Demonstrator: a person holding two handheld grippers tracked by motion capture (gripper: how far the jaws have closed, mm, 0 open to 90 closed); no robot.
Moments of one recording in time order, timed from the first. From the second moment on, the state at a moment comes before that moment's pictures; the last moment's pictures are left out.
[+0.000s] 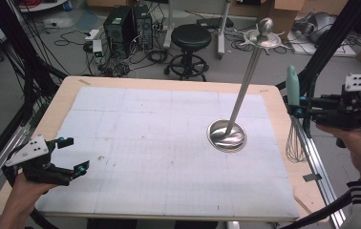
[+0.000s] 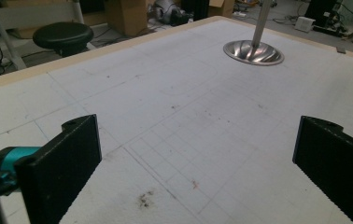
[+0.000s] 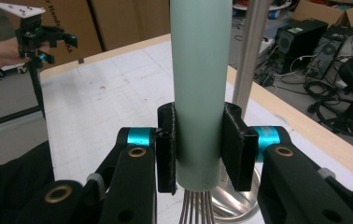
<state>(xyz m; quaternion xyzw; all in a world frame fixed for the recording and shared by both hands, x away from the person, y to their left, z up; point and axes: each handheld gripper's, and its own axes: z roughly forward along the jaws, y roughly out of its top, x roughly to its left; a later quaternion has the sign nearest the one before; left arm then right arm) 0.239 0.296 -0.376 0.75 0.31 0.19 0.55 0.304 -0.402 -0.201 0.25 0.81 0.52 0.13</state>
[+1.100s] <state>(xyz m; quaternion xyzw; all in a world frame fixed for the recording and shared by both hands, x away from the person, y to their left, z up) 0.239 0.292 -0.376 0.75 0.31 0.19 0.55 0.344 -0.408 -0.181 0.27 0.79 0.53 0.14</state>
